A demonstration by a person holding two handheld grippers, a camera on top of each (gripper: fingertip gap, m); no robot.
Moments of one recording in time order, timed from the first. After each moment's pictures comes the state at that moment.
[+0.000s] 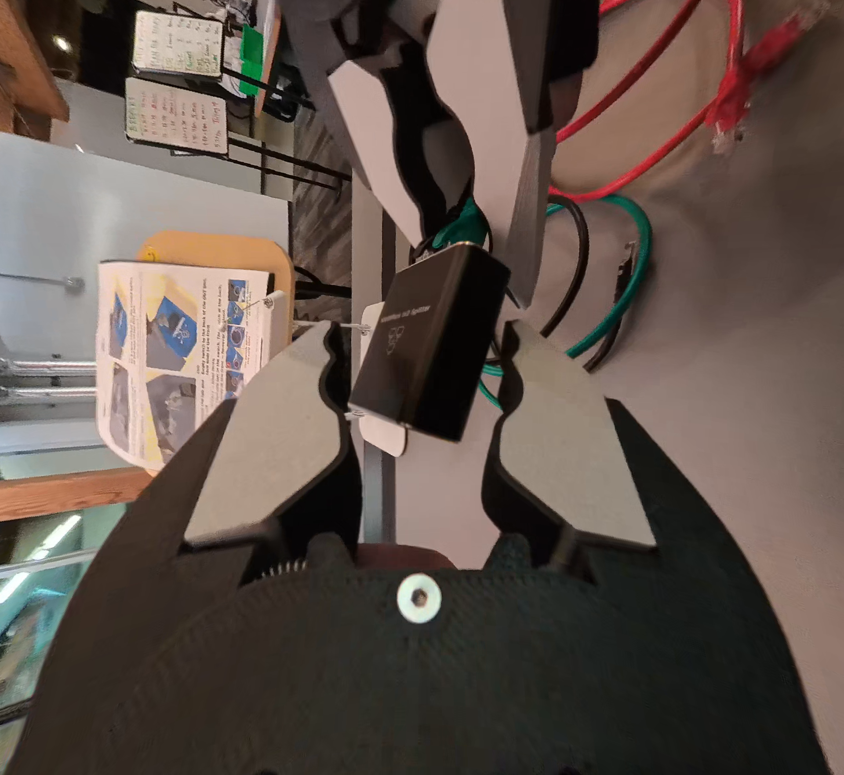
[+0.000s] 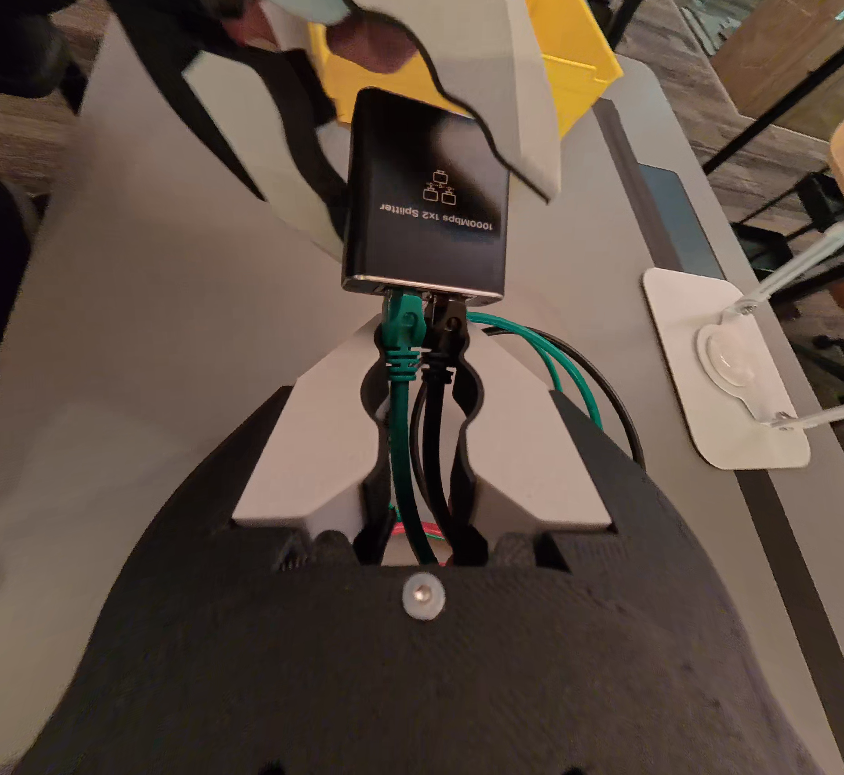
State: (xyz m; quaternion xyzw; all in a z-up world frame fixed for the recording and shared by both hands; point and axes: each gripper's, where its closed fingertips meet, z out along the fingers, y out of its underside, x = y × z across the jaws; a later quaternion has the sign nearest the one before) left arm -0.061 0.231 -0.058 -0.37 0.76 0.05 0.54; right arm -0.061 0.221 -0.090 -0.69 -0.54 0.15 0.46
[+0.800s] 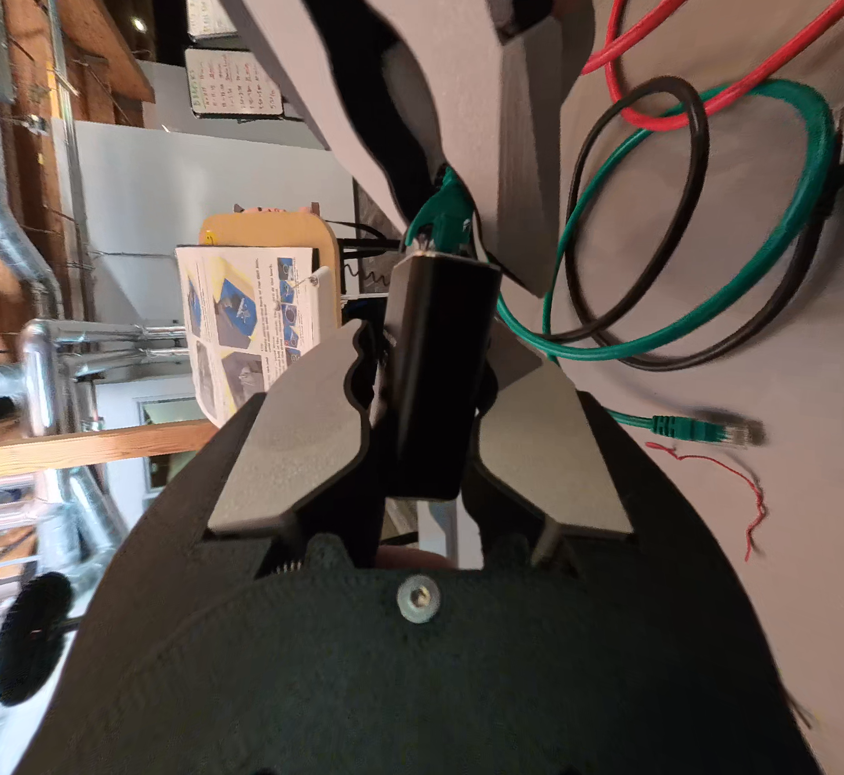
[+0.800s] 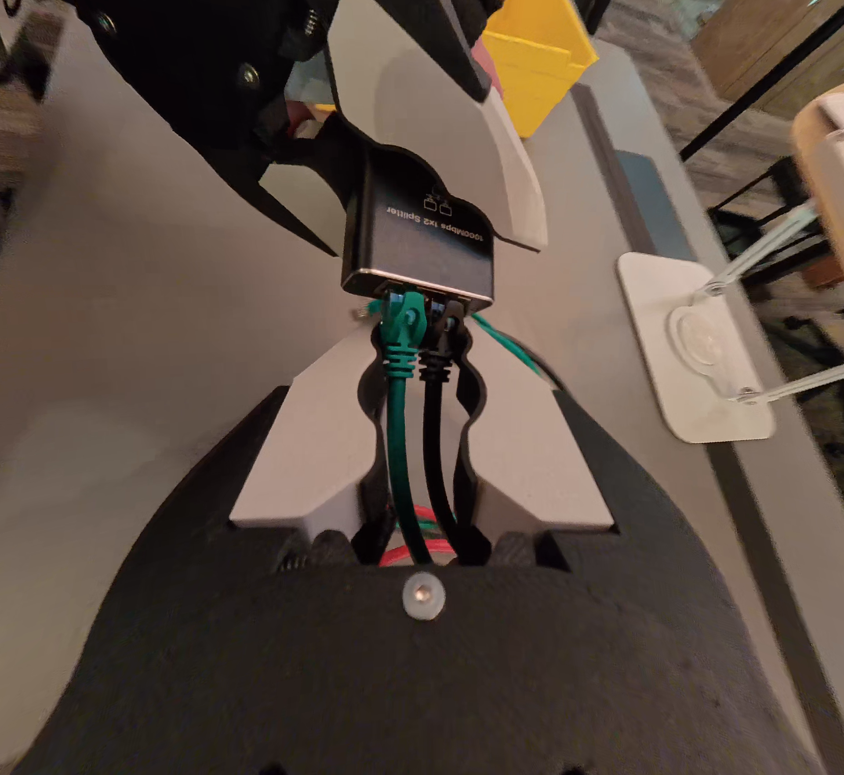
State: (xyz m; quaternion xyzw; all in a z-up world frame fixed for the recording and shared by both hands) left arm -0.045 0.259 -0.067 -0.34 0.74 0.17 0.56; right arm -0.050 0.224 -0.087 -0.71 -0.53 0.13 0.45
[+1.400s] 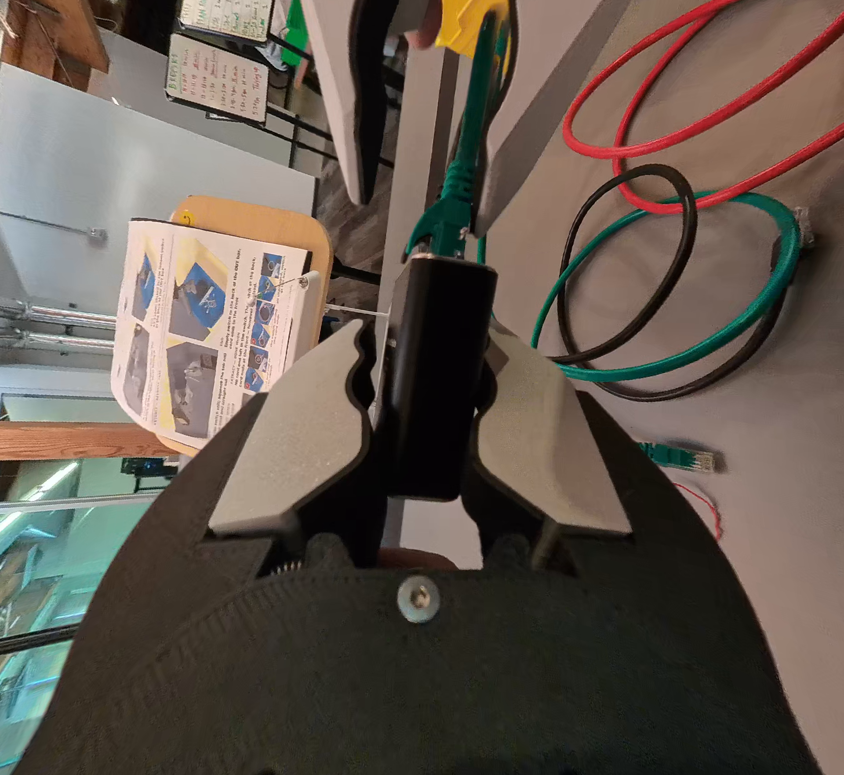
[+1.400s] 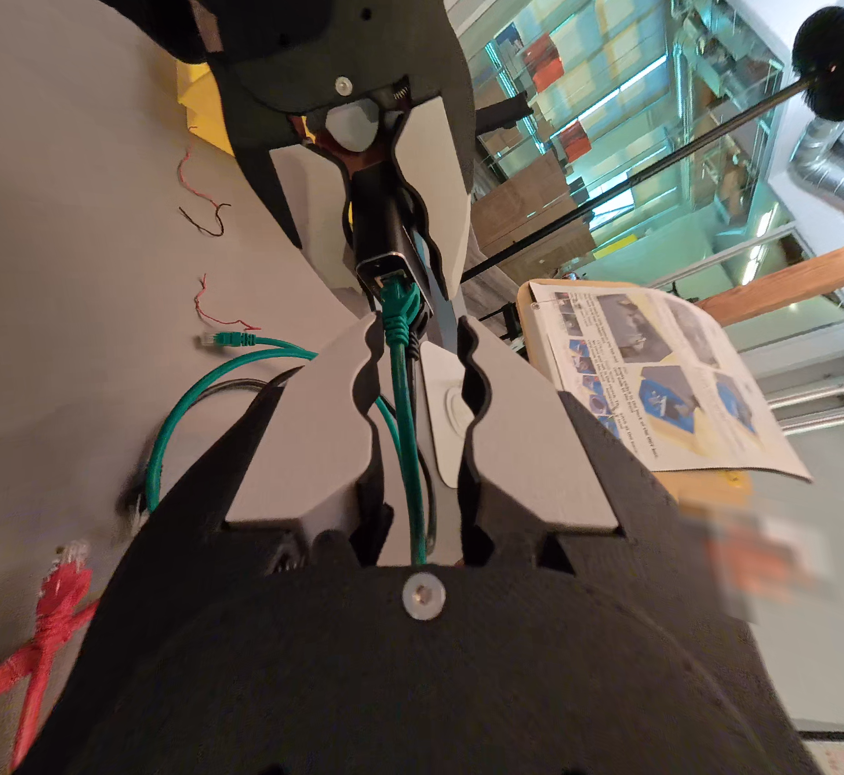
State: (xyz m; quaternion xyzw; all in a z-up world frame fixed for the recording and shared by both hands) left arm -0.048 0.263 -0.037 -0.40 0.72 0.05 0.56; right arm -0.039 0.224 -0.011 -0.54 -0.57 -0.07 0.62
